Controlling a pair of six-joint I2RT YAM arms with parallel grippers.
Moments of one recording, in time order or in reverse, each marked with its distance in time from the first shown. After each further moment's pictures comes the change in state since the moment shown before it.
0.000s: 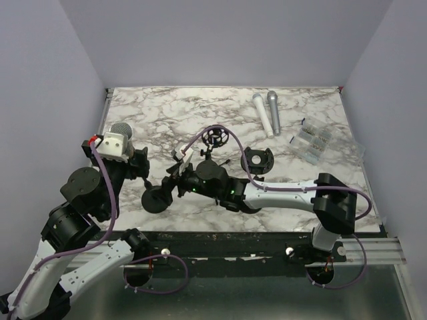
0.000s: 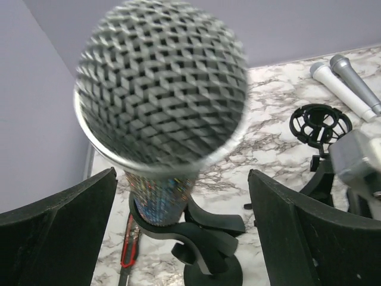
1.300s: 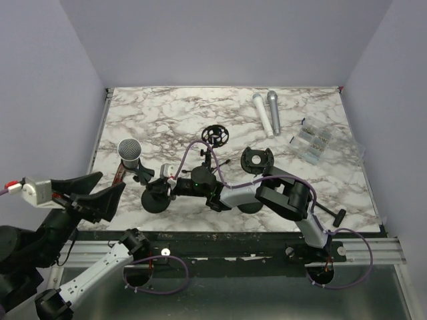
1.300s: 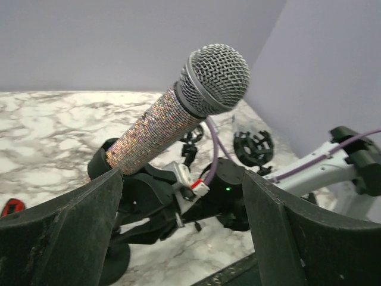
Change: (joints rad) left arm -0.009 -0.280 0.212 -0.261 0.375 -0.403; right arm -0.063 0.387 0.028 0.546 -0.357 -0.381
